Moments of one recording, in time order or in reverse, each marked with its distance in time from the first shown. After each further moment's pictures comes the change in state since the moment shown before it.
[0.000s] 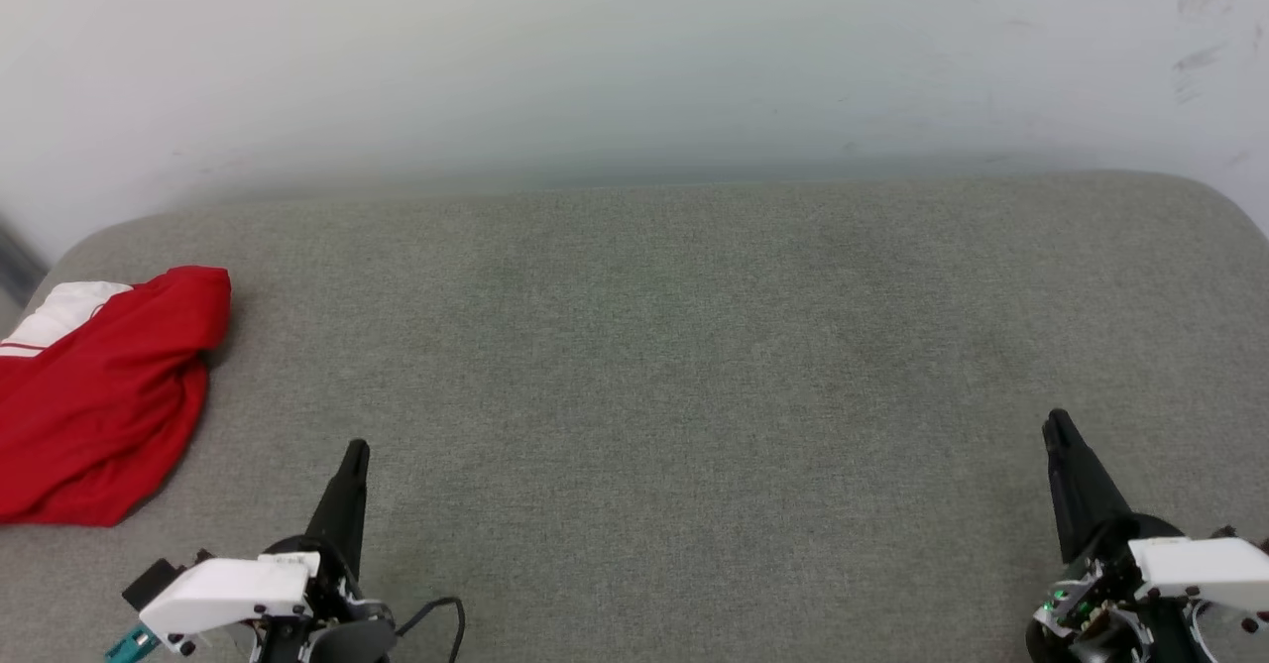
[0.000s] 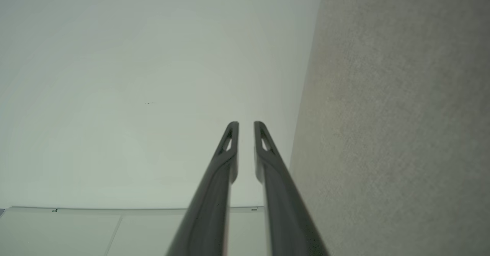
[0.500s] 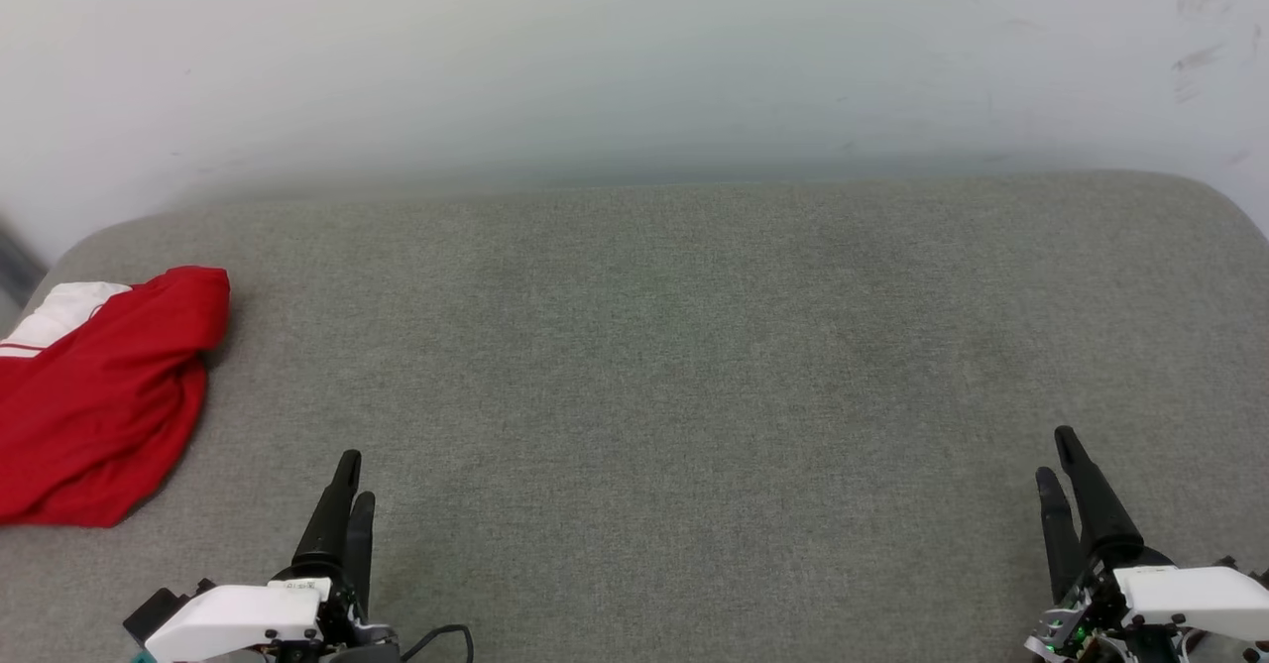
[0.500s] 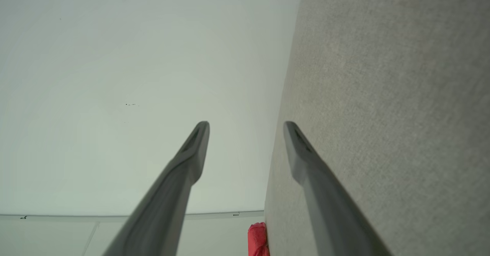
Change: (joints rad) left arm 0.056 -0.005 -0.022 0.015 0.030 0.000 -0.055; right arm 0.062 0.002 0.021 0.006 -0.049 0.000 -0.055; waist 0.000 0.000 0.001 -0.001
